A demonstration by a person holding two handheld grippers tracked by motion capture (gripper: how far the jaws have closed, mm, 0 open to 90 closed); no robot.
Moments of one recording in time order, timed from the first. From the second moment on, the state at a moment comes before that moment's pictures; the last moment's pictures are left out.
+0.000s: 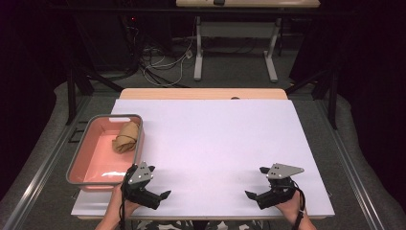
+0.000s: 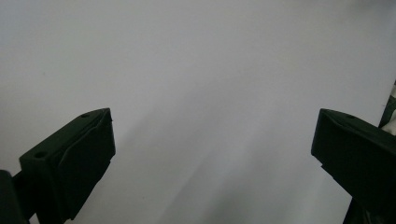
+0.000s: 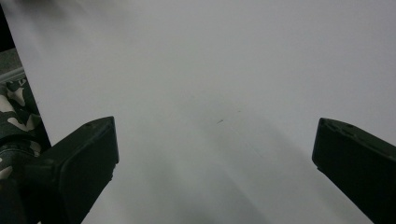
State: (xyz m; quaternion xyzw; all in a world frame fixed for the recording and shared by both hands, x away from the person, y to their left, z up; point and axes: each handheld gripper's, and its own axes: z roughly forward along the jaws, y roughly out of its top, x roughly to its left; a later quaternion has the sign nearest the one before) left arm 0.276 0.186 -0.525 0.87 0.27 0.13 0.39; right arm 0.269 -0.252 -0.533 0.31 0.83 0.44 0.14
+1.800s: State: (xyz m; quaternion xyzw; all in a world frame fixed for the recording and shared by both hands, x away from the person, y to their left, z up) left arm 0.305 0.169 -0.495 0.88 0.28 0.12 0.36; right arm 0.272 -0.246 -0.538 0.30 0.84 0.43 0.14
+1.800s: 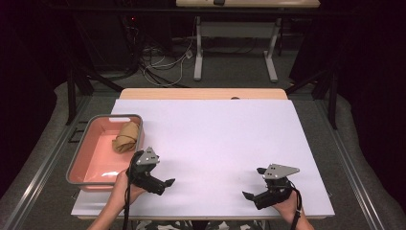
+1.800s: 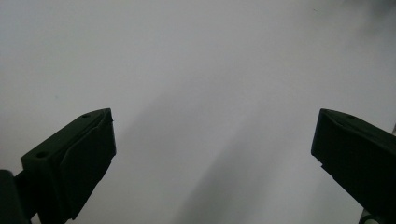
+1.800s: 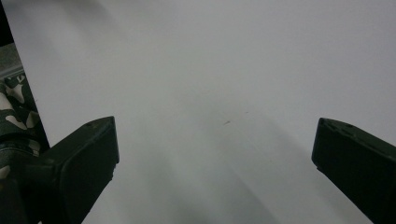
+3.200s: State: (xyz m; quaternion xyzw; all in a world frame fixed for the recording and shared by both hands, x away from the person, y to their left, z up) left arm 0.342 0.199 -0.462 0.87 0.32 0.14 0.34; right arm 0.272 -0.247 -0.538 0.31 0.84 0.43 0.13
